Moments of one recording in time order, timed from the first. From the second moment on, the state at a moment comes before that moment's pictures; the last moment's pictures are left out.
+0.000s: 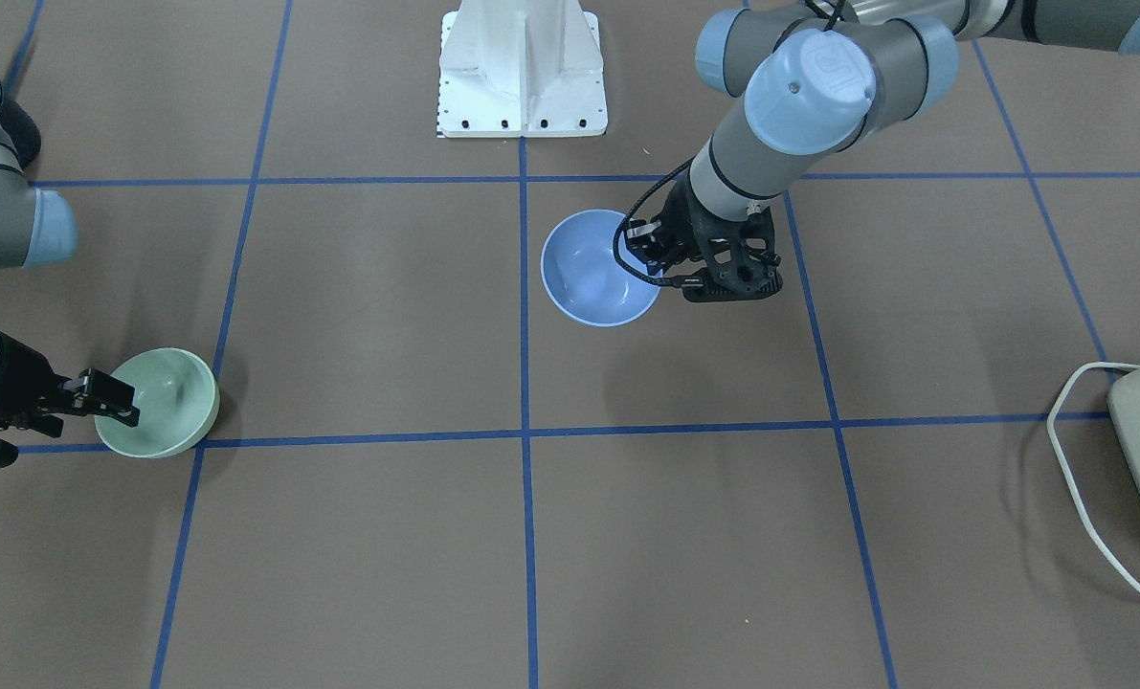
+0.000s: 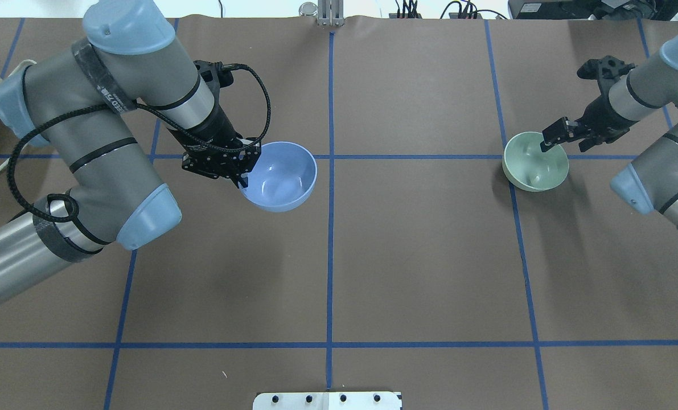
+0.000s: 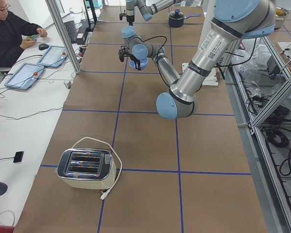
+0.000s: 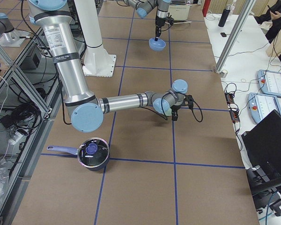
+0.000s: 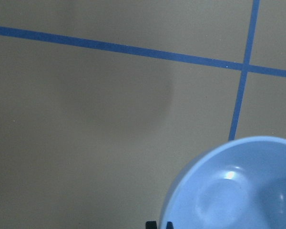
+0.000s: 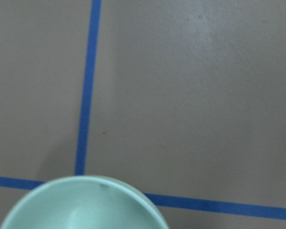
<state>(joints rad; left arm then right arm) -0.77 -2.22 -1.74 -1.51 -2.30 -1.16 1.06 -1.30 1.39 -1.06 2.29 0.69</state>
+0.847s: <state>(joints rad) -0.71 -2.26 -1.61 -1.65 -2.24 -1.24 1.03 -1.33 1.40 -1.02 2.28 0.70</state>
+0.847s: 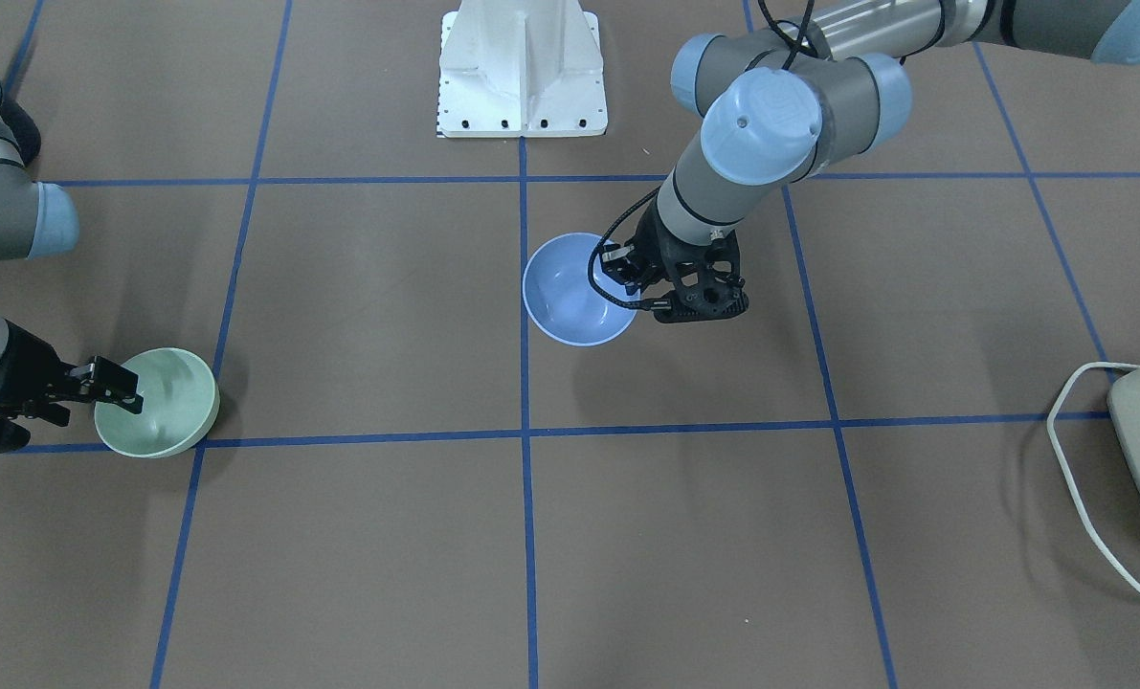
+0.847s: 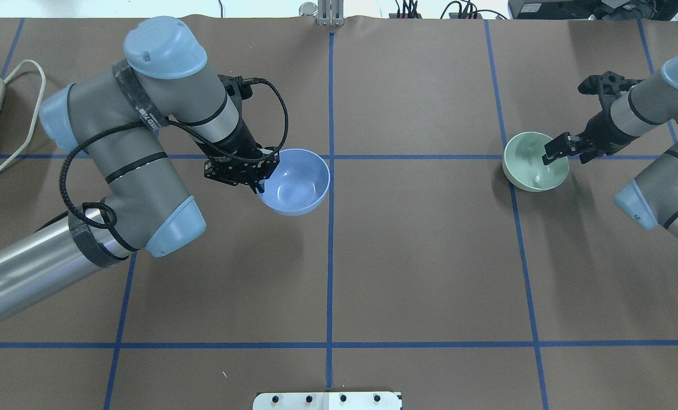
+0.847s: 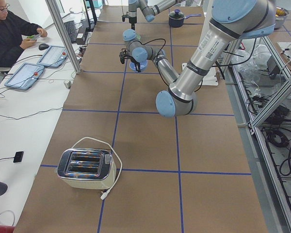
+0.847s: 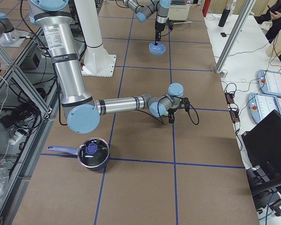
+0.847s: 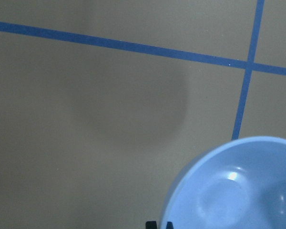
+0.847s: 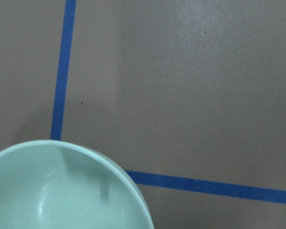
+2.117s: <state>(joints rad) -0.62 -2.32 -1.48 -1.79 -2.13 -1.35 1.03 -1.33 1.43 -1.02 2.28 0.73</state>
